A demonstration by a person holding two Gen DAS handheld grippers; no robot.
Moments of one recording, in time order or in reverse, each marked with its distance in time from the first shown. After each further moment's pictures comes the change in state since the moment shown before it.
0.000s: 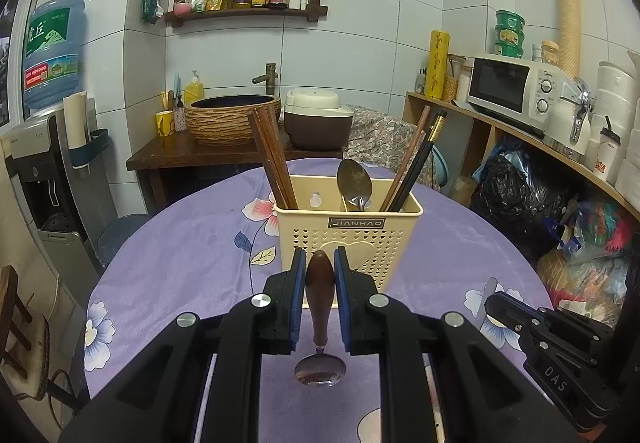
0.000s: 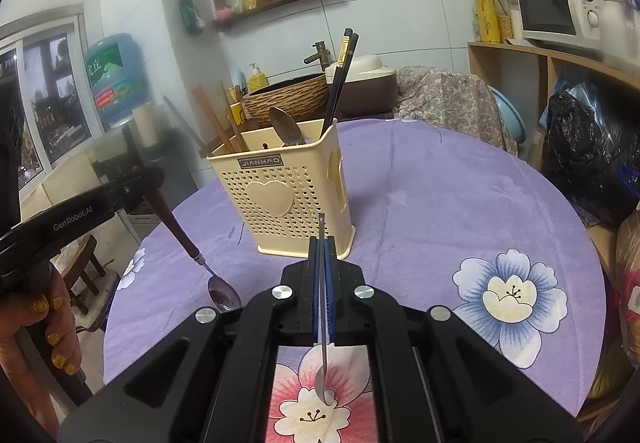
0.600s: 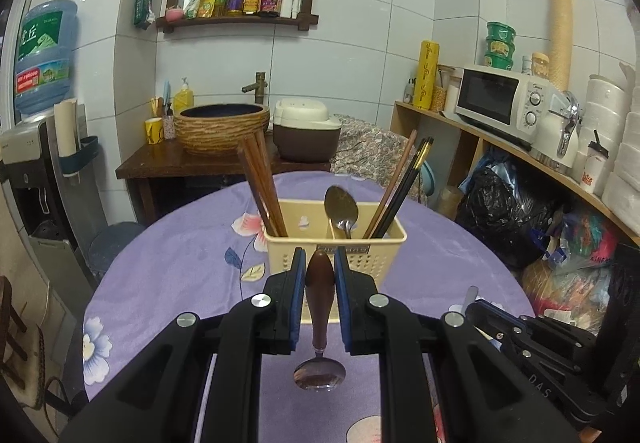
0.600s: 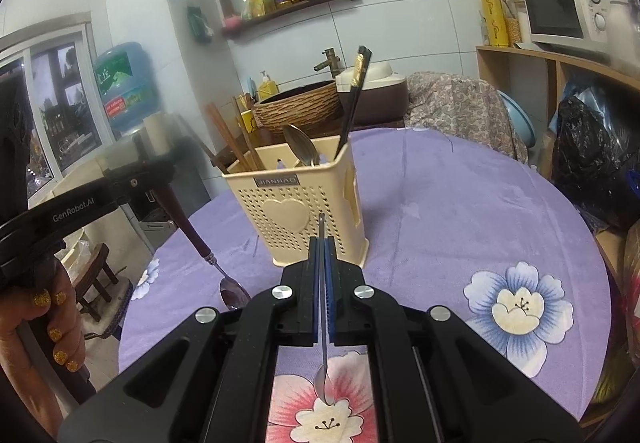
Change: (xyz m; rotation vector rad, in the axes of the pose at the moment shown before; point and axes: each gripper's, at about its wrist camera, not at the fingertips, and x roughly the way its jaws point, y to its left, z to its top) left arm -0.012 0.002 0.027 -0.004 -0.026 -0.058; right arm -0.004 0.006 0.018 0.010 -0.021 0.054
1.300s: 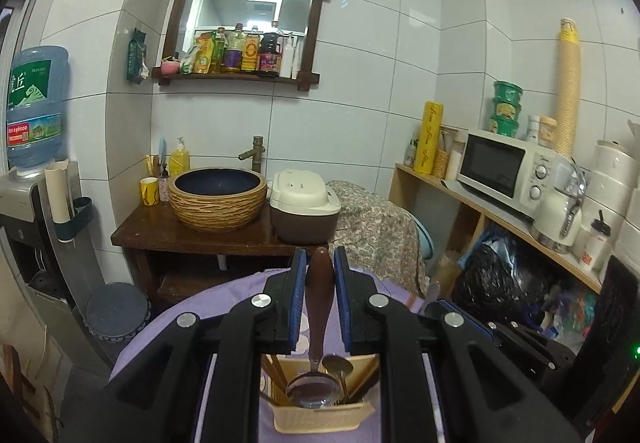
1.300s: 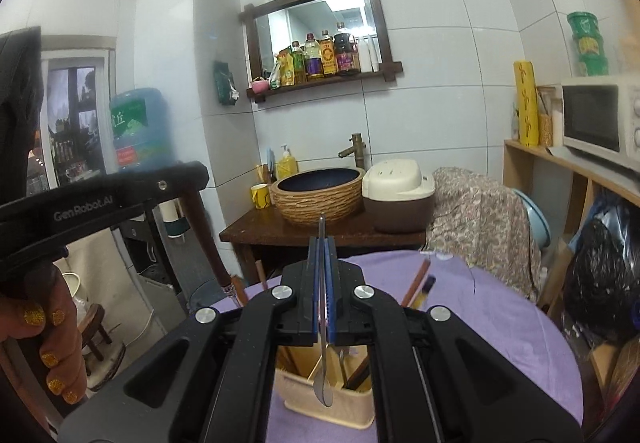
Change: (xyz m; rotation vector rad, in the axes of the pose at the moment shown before) left arm 0.014 0.000 0.141 -0.026 -0.144 -0.002; right arm 0.030 0.051 0.157 -0.139 -0.223 0.010
